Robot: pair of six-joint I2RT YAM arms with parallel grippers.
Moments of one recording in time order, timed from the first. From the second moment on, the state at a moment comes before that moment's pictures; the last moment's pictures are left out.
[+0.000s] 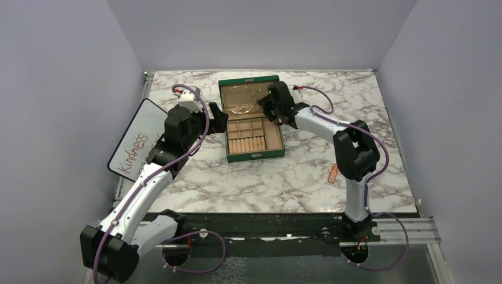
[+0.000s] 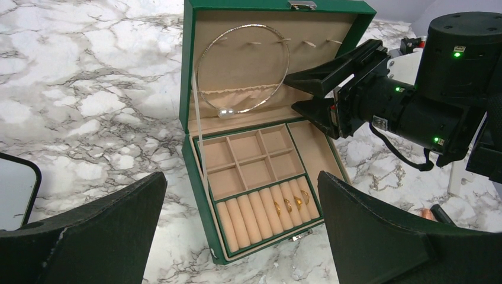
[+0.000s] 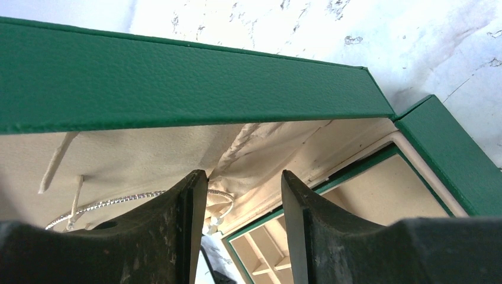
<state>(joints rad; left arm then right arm) -0.38 0.98 0.85 -0.11 -0.03 -0.37 0.57 2.01 1.49 -0.14 0.26 1.37</state>
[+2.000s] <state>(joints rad) -0.53 1.63 1.00 0.11 -0.26 -0.61 0.54 2.05 1.23 0.40 -0.02 1.13</state>
